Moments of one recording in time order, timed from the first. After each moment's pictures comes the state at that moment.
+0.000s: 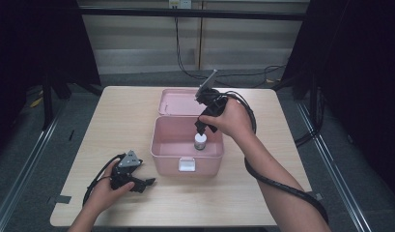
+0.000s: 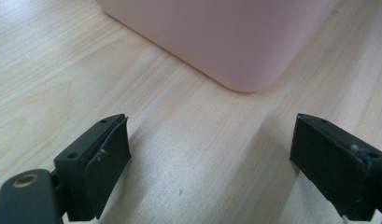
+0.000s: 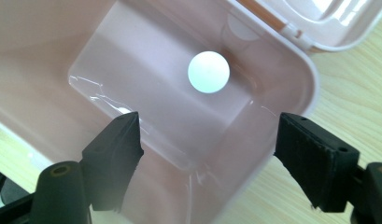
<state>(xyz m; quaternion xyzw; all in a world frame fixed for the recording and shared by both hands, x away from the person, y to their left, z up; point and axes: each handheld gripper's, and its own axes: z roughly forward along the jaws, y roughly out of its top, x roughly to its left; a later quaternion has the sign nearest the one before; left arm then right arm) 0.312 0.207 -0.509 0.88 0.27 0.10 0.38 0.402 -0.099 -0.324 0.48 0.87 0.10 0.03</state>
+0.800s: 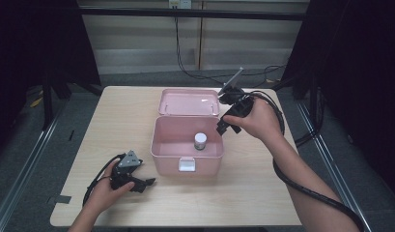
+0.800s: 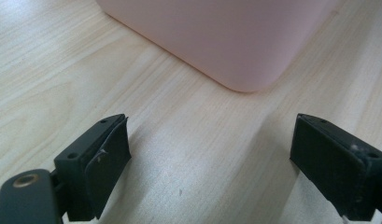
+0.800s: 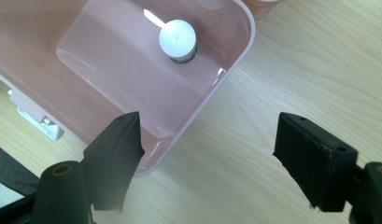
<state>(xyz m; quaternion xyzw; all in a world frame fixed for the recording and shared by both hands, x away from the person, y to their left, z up) 0.312 0.206 -0.509 0.88 0.27 0.10 0.38 0.379 -0.156 -0.305 0.48 0.87 0.12 0.03</state>
